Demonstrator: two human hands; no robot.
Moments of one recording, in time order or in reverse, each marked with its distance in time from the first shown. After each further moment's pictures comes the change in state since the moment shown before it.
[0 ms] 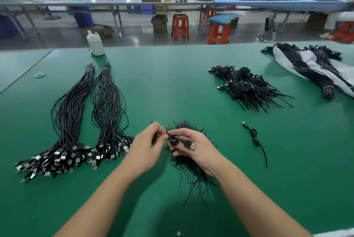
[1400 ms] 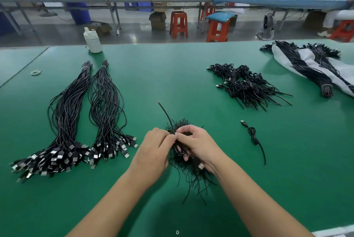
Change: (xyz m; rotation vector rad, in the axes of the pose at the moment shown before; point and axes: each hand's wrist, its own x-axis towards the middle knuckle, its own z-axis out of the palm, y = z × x) left_hand -0.014 0.002 0.025 0.411 0.218 0.550; right_hand 0.005 -0.003 -0.006 -0.083 0.129 0.113
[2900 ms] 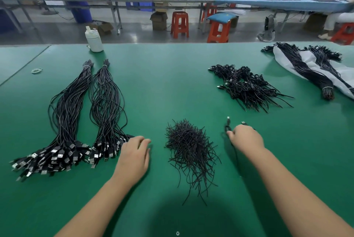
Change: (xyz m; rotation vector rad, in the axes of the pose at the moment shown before) left_hand -0.058 -0.069 0.033 0.167 -0.272 -0.361; right_hand 0.022 0.013 -0.135 -1.383 0.489 0.251
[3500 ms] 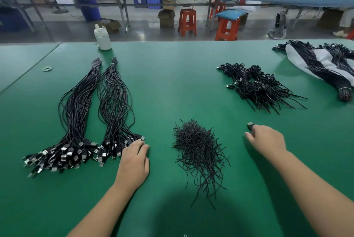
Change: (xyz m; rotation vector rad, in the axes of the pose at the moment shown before) left_hand -0.018 -0.029 0.023 0.020 -0.022 -0.074; right_hand 0.029 0.043 0.015 -0.238 0.127 -0.066
